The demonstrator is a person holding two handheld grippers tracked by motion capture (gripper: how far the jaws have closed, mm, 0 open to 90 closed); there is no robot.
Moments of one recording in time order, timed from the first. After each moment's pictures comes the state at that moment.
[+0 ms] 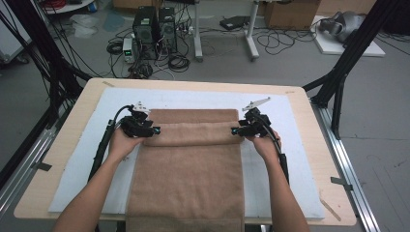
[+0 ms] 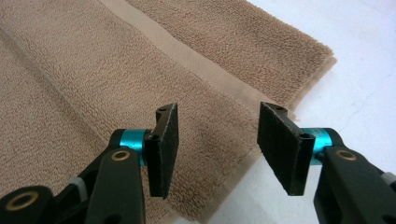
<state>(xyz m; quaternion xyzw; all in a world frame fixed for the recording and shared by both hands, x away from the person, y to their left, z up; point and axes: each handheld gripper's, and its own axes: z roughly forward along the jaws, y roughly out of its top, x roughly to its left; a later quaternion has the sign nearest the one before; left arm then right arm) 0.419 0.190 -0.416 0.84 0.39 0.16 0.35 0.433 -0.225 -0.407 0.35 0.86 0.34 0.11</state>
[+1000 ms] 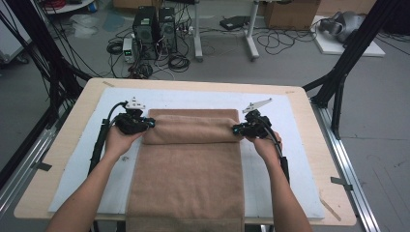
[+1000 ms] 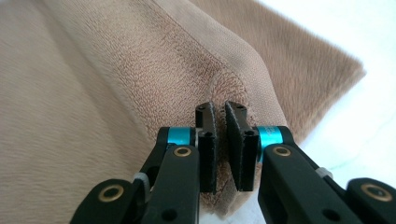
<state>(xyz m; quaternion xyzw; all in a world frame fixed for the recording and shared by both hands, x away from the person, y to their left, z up) 0.405 0.204 -0.385 0.82 0.38 0.19 0.39 0.418 -0.225 -0.392 0.32 0.86 0.38 0.09</state>
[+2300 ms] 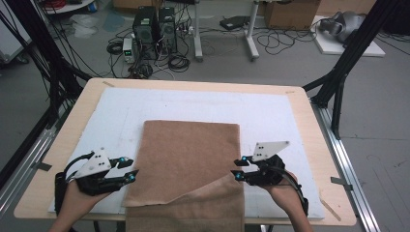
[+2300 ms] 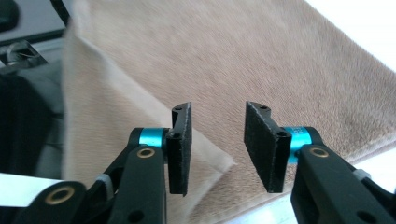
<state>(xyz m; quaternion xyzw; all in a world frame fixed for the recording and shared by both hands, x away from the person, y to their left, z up) 0.244 0.237 -0.388 0.83 0.27 0.19 0.46 0.279 -0.227 -0.379 0.19 0.88 0.42 0.08</state>
